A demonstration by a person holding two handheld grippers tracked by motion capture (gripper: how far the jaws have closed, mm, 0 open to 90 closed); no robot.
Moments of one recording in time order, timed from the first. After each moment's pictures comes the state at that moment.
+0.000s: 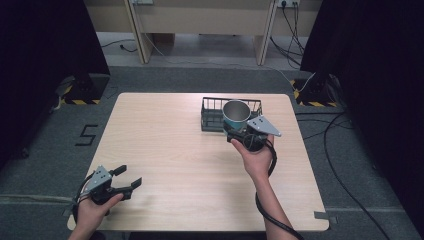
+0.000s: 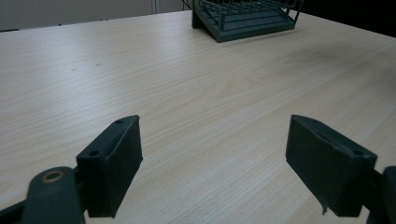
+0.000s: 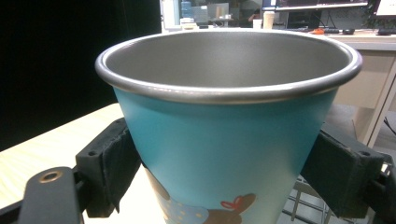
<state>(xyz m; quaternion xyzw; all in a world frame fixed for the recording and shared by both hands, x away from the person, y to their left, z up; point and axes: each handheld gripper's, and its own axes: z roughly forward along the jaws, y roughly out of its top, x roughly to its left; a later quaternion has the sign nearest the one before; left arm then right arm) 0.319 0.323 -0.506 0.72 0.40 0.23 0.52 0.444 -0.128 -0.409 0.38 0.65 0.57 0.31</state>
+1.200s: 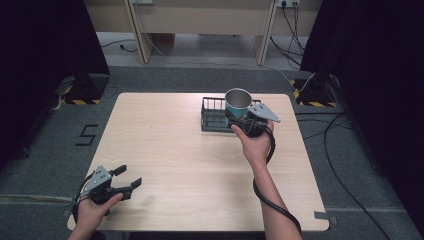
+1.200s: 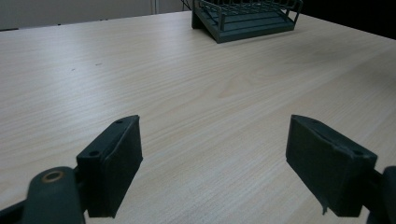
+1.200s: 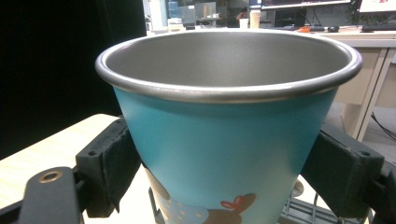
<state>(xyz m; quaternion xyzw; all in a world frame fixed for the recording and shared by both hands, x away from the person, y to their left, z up) 0.319 0.323 -0.506 0.72 0.40 0.23 0.52 0.480 -0.128 -0.397 0.41 0.64 0.57 0.31</state>
